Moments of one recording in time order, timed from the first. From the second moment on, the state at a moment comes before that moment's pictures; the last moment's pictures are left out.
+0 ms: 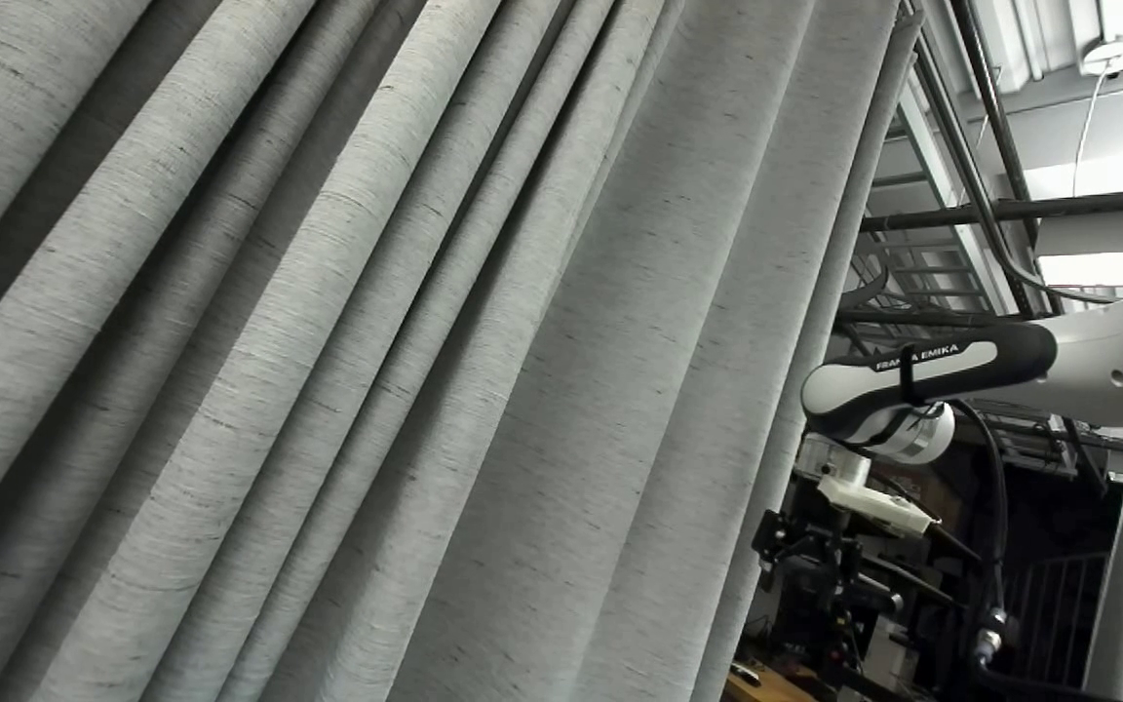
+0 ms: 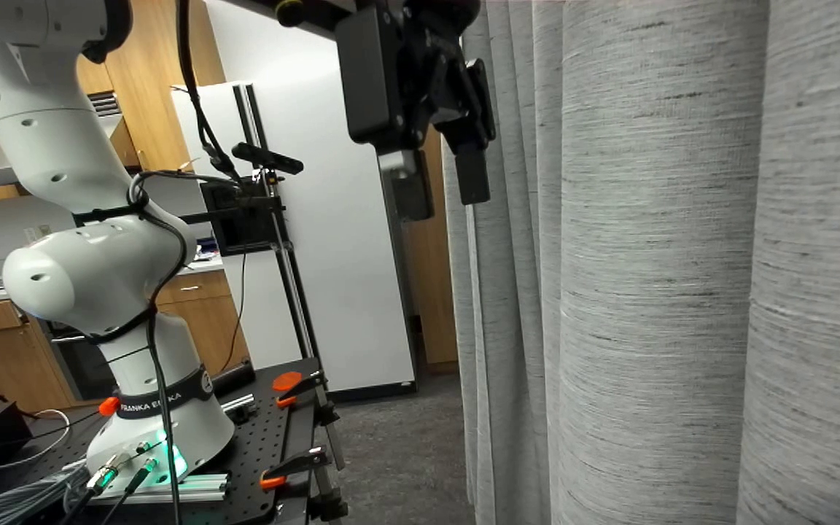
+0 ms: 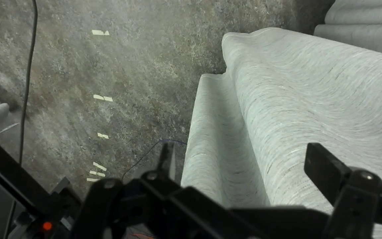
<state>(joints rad) -0.36 -0.13 -0.34 -1.94 -0.15 1.91 0.07</state>
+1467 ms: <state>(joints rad) -0.40 0.13 -0.39 -1.63 -0.17 1.95 -0.15</state>
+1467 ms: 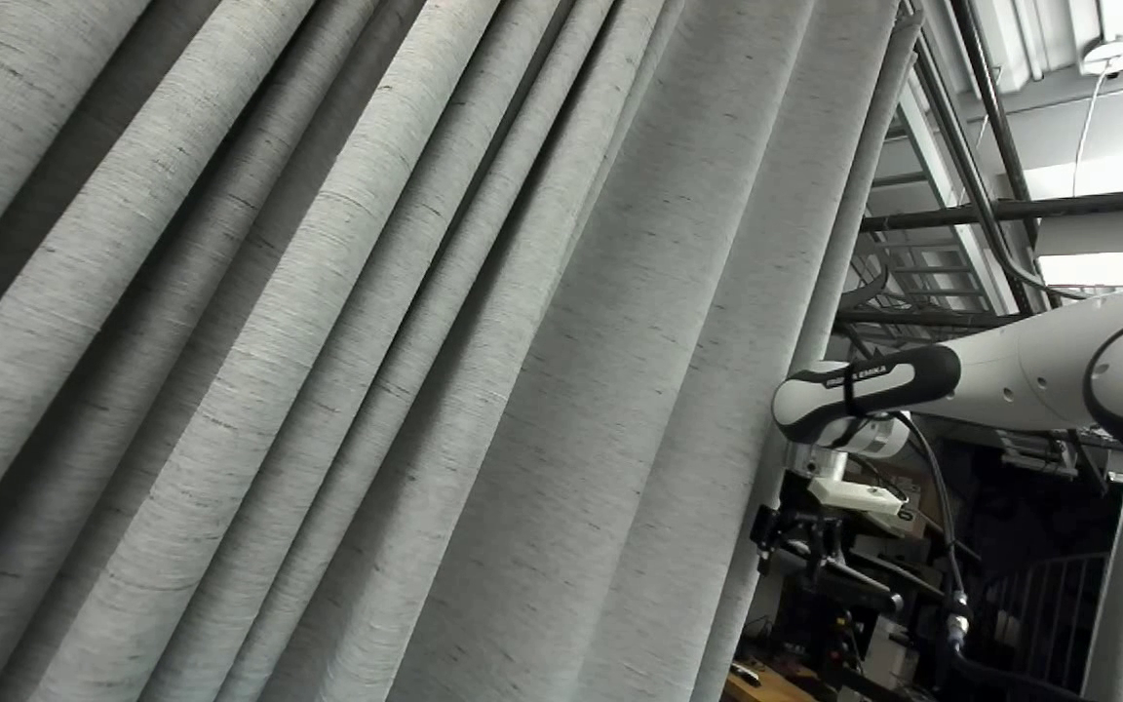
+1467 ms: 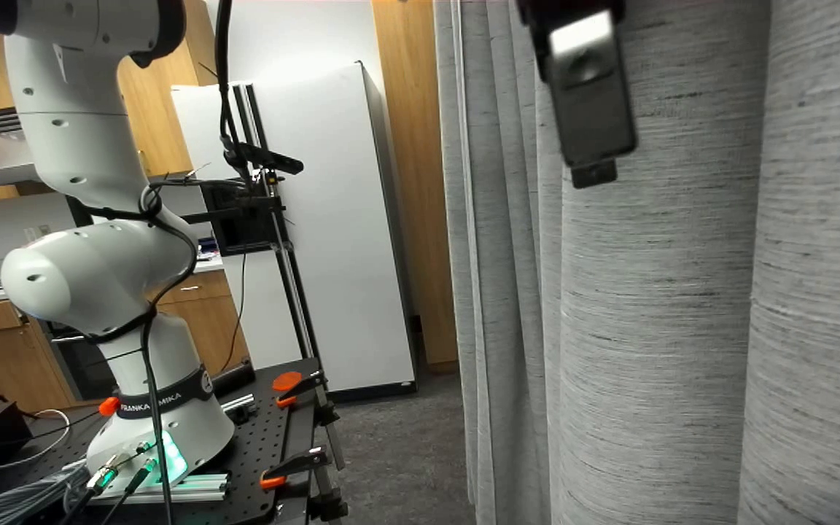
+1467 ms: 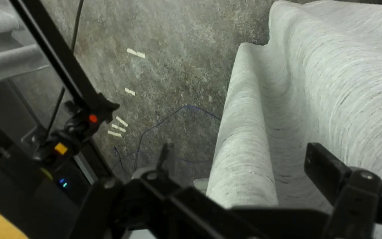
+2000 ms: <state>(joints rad) -0.46 0.20 -0.38 -1.57 -0.09 2.09 -0.40</state>
